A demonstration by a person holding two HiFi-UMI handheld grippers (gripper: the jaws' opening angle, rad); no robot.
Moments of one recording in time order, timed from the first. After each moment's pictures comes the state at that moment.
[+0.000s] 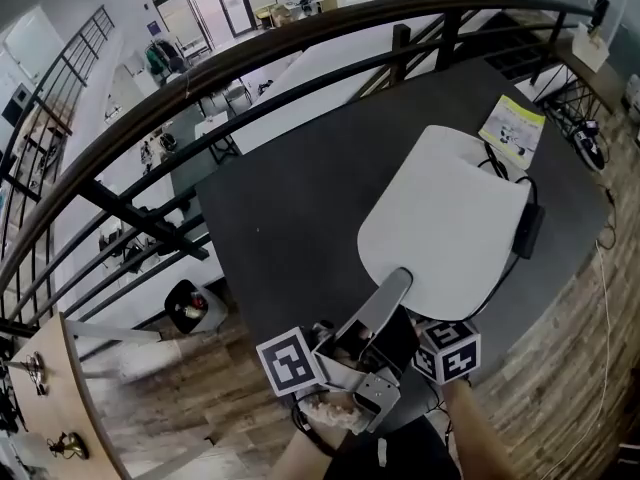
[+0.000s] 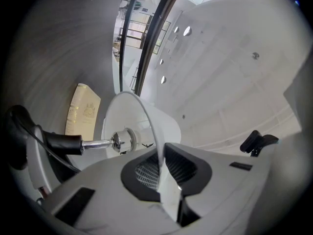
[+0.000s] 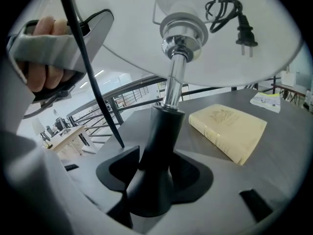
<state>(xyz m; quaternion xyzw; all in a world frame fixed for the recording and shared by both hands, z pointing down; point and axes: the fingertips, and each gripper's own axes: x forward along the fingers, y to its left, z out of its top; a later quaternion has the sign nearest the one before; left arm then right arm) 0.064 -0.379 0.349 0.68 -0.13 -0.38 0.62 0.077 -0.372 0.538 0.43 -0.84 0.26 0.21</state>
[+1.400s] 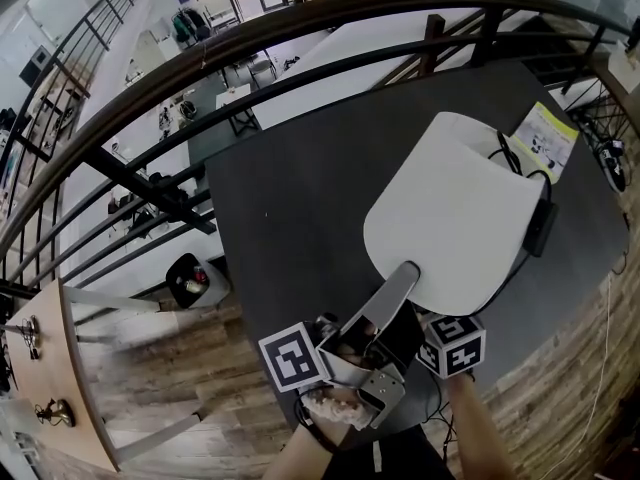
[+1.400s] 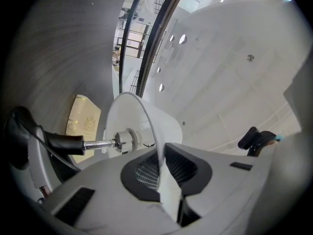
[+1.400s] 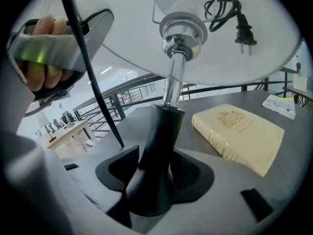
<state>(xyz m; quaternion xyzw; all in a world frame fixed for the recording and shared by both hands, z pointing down) 0.059 -0.413 0.376 0.67 -0.17 -0.41 0.59 0.073 -0.410 0.563 0.39 -0.86 0.24 0.23</state>
